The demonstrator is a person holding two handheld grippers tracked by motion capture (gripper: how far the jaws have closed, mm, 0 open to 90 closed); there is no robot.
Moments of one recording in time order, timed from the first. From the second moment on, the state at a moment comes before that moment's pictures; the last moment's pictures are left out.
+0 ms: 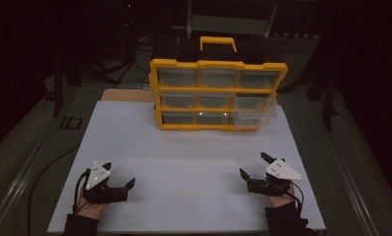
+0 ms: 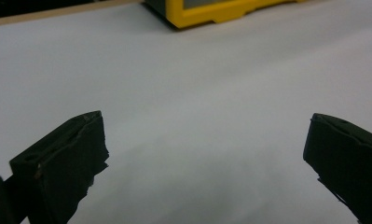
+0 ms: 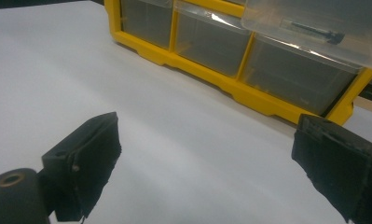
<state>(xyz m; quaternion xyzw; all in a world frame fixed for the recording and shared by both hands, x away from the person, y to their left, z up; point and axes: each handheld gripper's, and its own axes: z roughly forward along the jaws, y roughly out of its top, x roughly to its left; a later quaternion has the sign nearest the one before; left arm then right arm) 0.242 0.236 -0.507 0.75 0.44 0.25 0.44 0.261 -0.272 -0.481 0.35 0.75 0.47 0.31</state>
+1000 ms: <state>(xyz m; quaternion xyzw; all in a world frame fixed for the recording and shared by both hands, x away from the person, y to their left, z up) 0.237 0.240 -0.509 0.72 0.44 0.25 0.47 0.261 -0.273 -0.479 0.35 0.75 0.47 0.31</state>
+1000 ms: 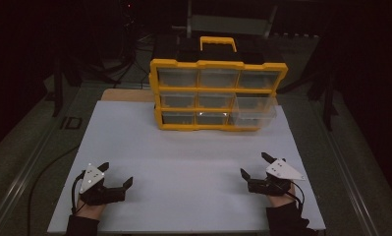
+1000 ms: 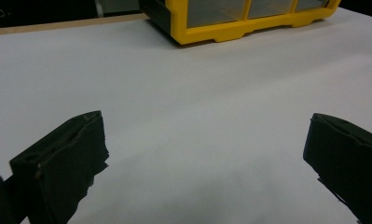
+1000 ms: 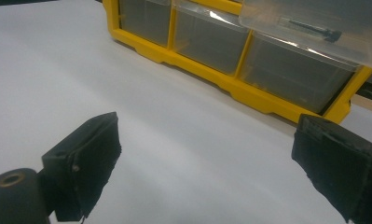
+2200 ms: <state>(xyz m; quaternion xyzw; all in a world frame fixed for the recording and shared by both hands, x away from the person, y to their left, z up) 0.239 0.237 -0.509 0.72 0.43 0.24 0.49 0.242 -0.273 -0.416 0.33 0.75 0.48 0.32</state>
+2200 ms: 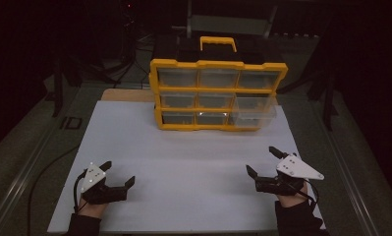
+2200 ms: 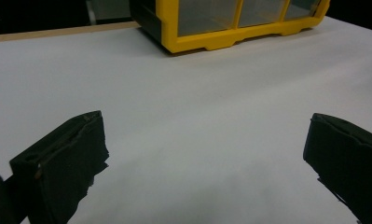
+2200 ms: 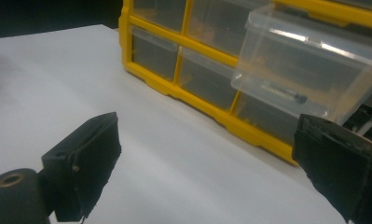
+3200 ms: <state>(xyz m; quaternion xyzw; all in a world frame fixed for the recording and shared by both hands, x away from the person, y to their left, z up) 0.239 0.239 -0.508 0.72 0.42 0.24 0.50 0.290 -0.280 -0.396 0.36 0.73 0.46 0.36</state>
